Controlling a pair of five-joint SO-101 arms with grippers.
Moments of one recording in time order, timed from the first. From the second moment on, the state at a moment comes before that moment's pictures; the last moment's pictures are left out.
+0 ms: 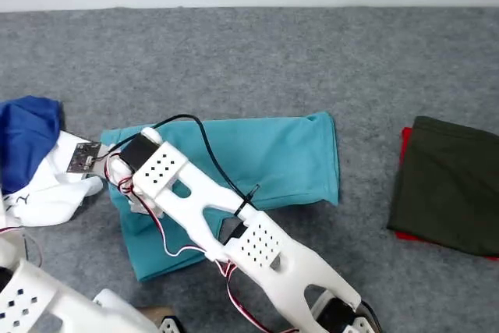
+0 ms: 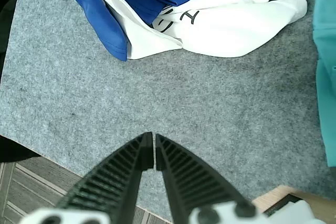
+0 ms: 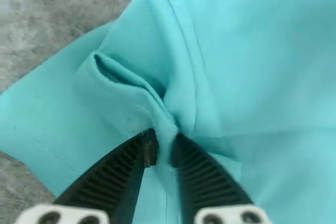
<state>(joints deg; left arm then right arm) -62.5 -54.3 27.6 99.4 -36.5 -56.9 62.2 -68.4 100.5 24.7</state>
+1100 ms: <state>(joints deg) -55.1 -54.3 27.6 99.4 -36.5 -51.8 57.1 -68.4 100.1 24.7</state>
